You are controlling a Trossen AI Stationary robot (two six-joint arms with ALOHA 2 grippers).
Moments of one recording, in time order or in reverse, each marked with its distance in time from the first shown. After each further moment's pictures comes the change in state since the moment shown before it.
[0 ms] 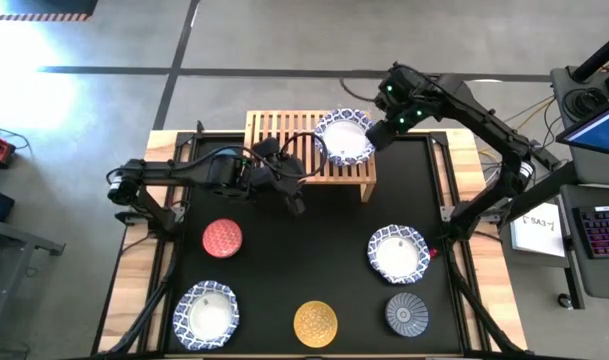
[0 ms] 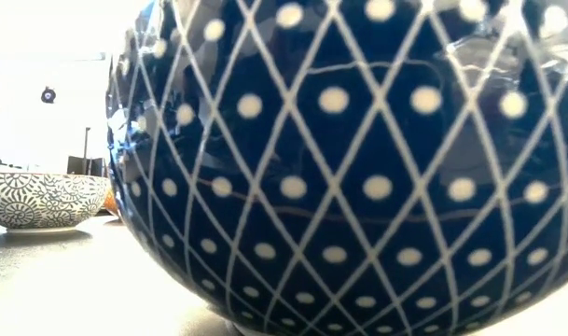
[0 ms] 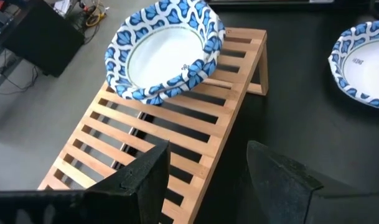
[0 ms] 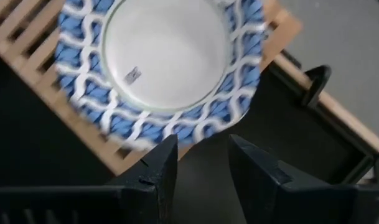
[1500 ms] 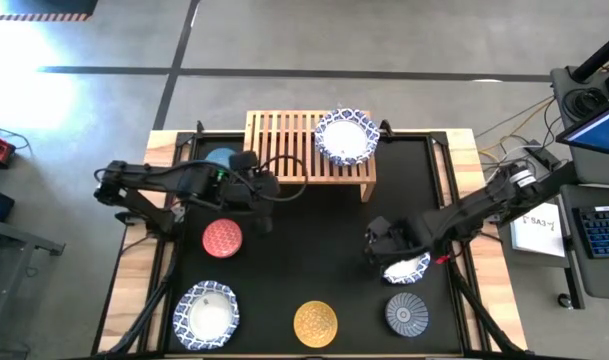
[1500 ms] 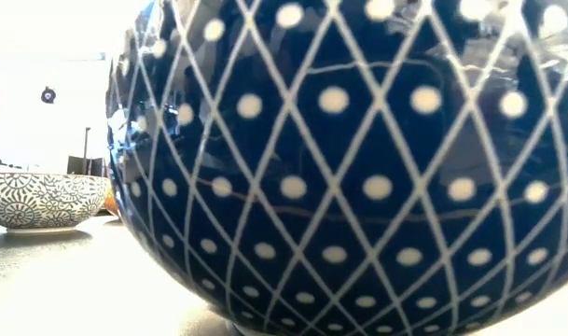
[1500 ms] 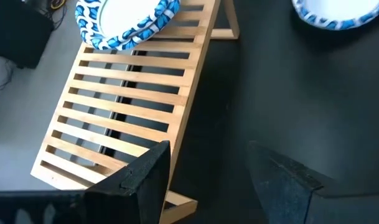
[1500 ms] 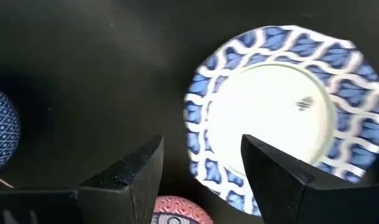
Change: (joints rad) left arm -0.123 -0.102 -0.005 -0.289 0.054 -0.063; right arm 1.011 -0.031 -0.604 0.265 0.059 1.112
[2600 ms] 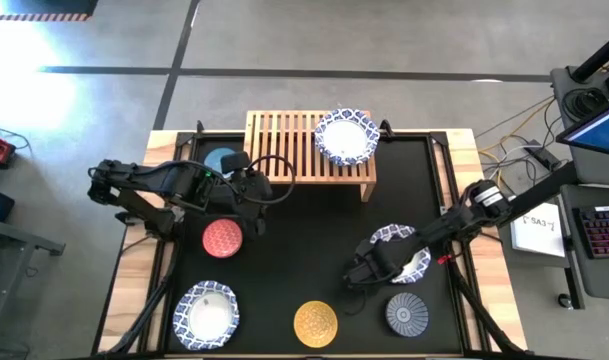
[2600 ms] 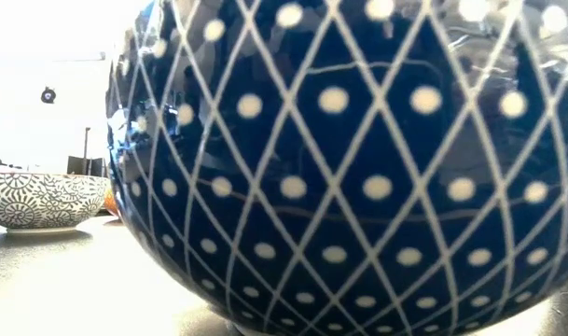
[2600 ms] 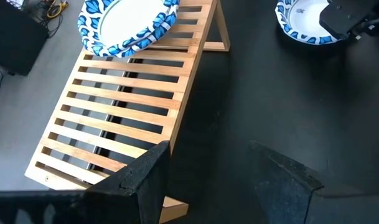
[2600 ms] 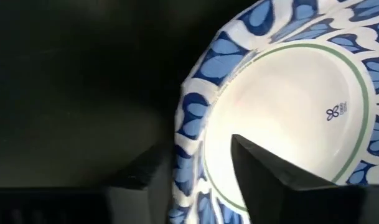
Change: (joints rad) left arm -0.040 -0.045 0.000 0.002 -0.004 -0.035; right arm 0.049 0.292 -0.040 0.058 -0.051 -0.145
